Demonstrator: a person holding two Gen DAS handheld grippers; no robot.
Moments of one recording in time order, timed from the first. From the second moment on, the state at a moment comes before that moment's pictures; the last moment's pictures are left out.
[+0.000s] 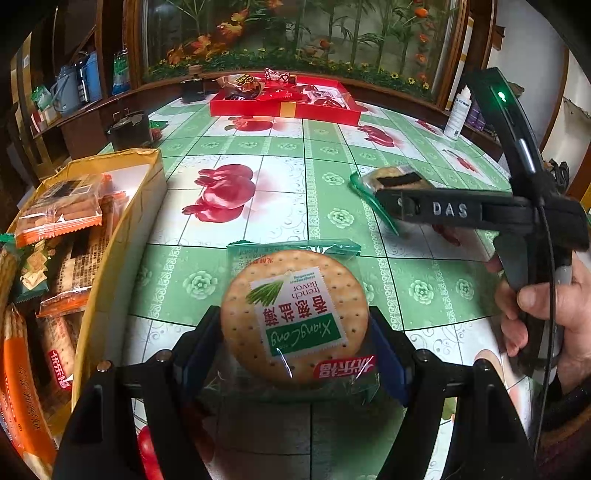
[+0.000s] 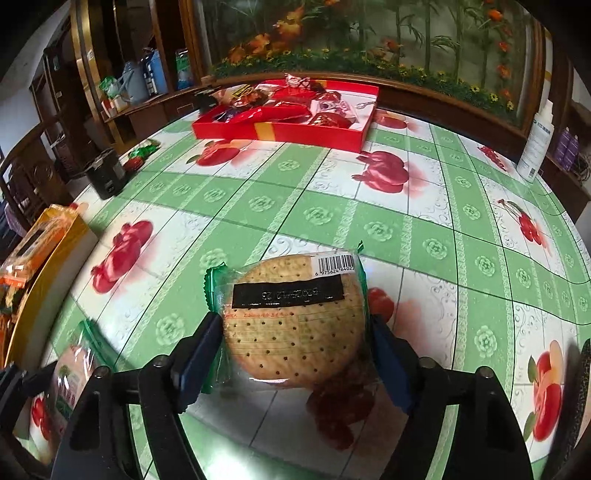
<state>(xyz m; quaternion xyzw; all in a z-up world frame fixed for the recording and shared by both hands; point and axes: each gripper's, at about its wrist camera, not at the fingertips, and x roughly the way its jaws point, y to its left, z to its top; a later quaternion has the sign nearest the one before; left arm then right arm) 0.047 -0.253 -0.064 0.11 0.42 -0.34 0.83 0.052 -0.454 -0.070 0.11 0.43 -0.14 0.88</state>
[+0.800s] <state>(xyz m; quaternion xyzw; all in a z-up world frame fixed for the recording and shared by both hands) 0.024 -0.242 -0.032 0.12 0.29 -0.31 0.90 -0.004 -0.402 -0.005 0.14 0.34 -0.11 0.92</state>
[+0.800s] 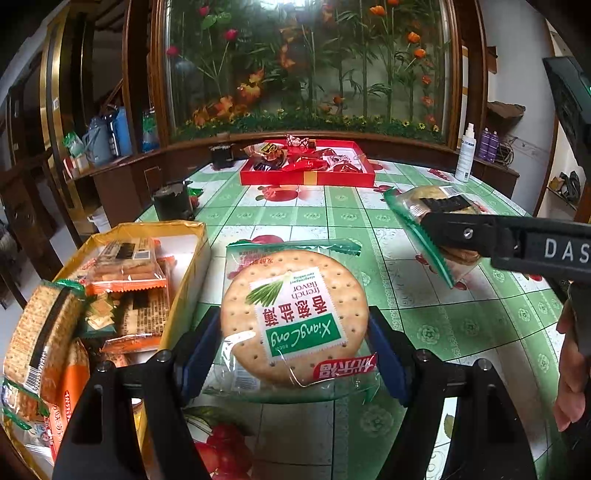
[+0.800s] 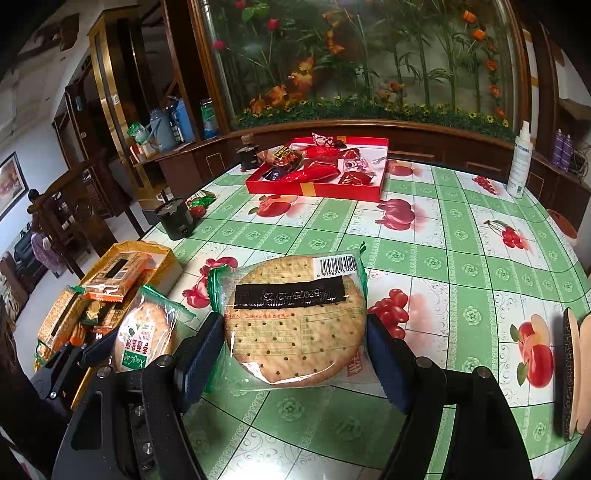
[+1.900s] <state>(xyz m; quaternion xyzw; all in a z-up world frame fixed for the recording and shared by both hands) 0.013 -0.244 -0.028 0.13 0.27 -0.31 0.90 0.000 -0.399 -0.015 0.14 0.35 -0.11 0.92</state>
